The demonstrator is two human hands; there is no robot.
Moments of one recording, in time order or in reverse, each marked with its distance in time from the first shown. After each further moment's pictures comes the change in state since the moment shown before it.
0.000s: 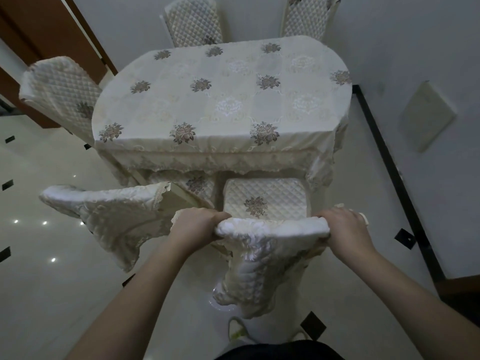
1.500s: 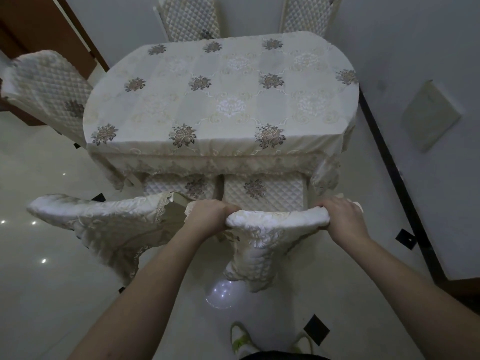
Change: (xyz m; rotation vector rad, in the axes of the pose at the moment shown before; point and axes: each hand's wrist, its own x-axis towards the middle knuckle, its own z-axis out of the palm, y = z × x) left_hand 0.061 -0.046 0.036 -0.029 -0.180 0.001; right_hand 0.082 -0.003 0.048 -0.037 0.005 0.060
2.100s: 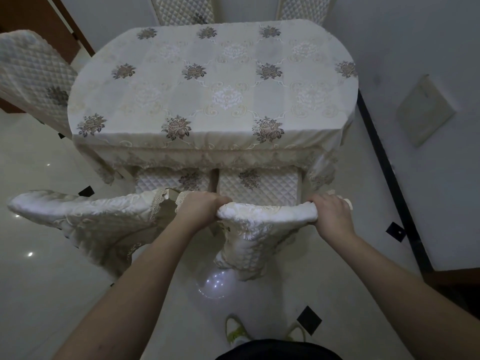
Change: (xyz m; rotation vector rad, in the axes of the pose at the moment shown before) left_hand 0.013 -0.037 0.028 -0.027 0.137 0.043; right_hand 0.013 -0.017 0.026 0.034 0.021 0.012
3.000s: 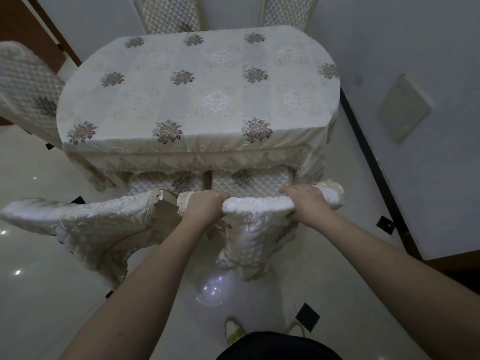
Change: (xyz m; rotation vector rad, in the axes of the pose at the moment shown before) left_hand 0.011 0.028 0.004 0.000 -0.079 -0.144; right_hand 0.004 -0.036 -0.039 -0.038 -0.319 -0.173
